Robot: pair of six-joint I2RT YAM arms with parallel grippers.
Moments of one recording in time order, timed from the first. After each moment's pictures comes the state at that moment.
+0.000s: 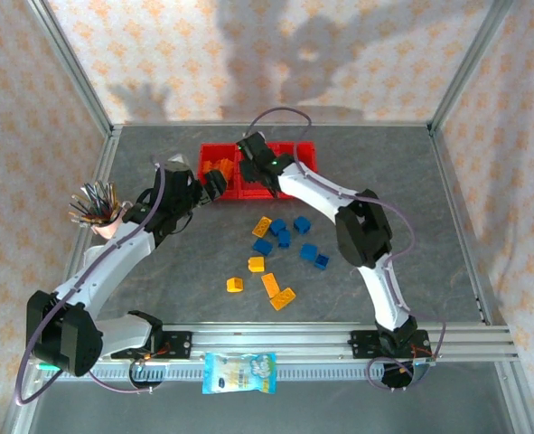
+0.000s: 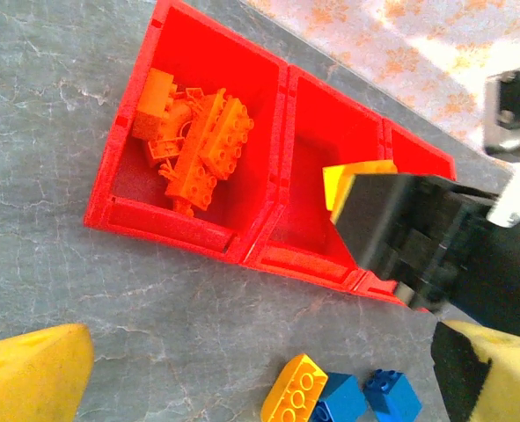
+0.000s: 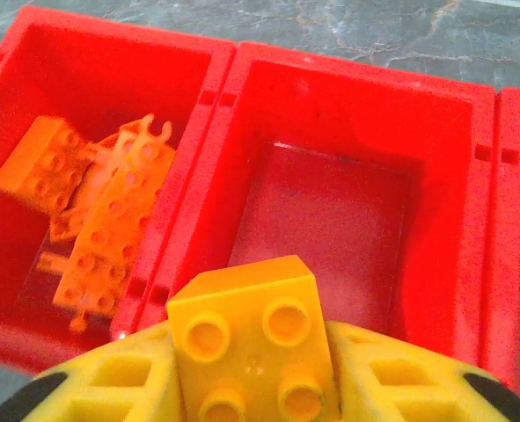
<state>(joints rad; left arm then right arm) -0.30 1.21 0.94 -0.36 -0.05 -0.73 0.71 2.23 1.94 -0.52 0.26 0.34</state>
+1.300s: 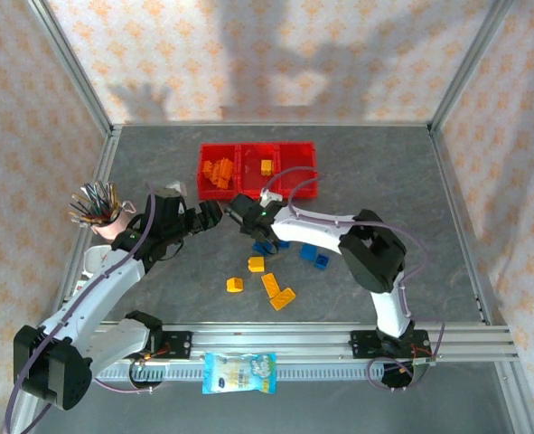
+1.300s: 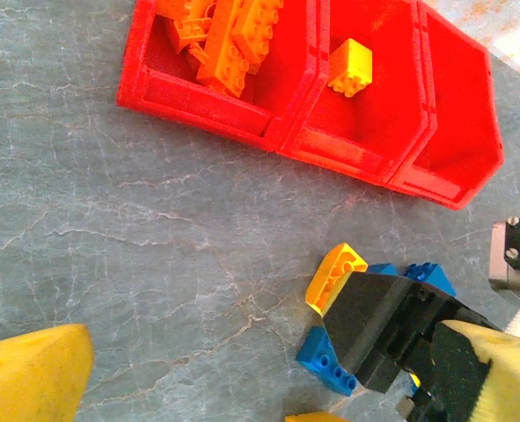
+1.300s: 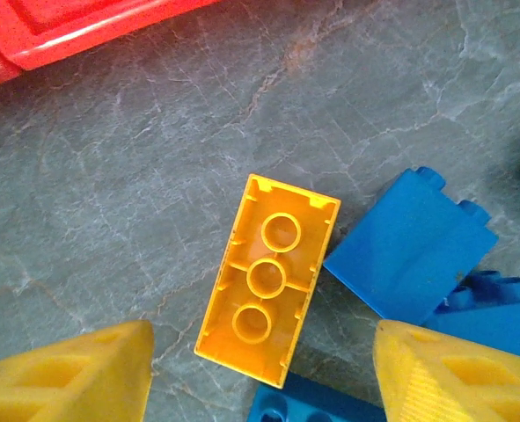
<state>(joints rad) -0.29 1.01 0.74 -0.45 0.05 -0.68 0.95 2.01 1.47 -0.66 0.38 1.15</state>
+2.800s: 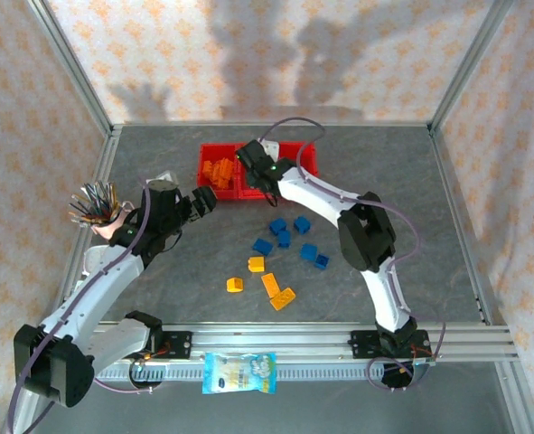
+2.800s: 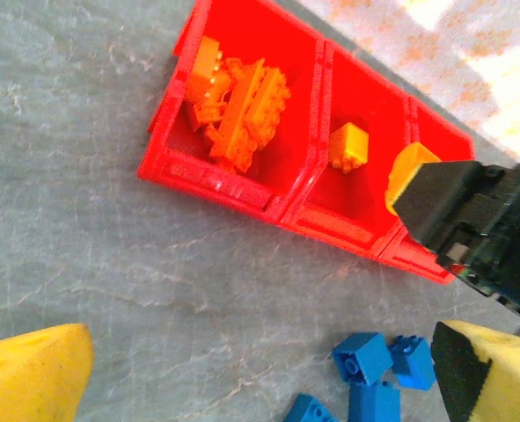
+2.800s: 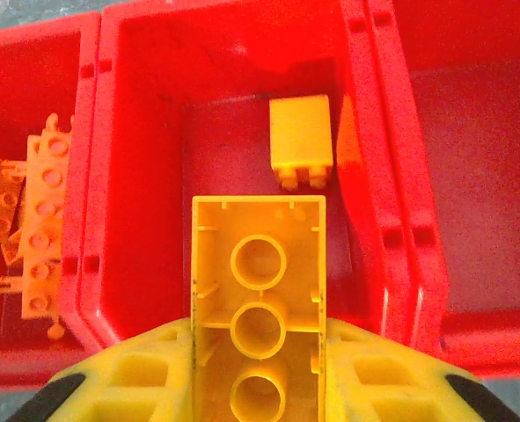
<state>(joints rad) -0.27 1.03 0.80 -0.39 -0.03 -0.74 0.73 2.18 1.88 -0.61 0.37 0.68</state>
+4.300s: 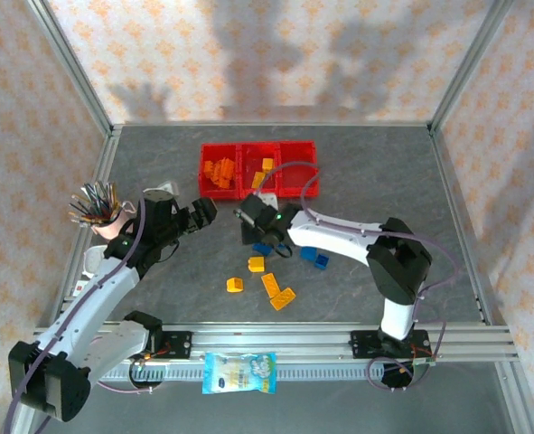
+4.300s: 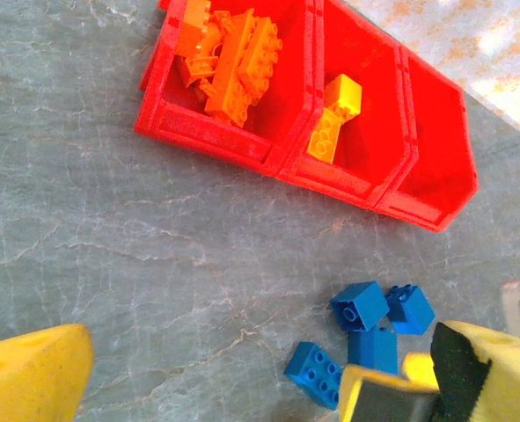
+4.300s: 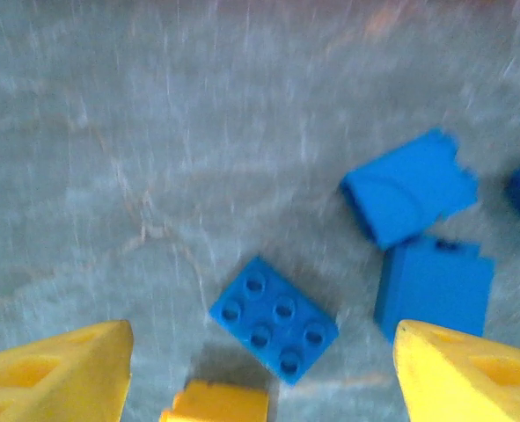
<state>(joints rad) -0.27 0.92 0.72 -0.45 0.05 -0.71 0.97 1.81 1.33 -0.66 0.26 0.78</state>
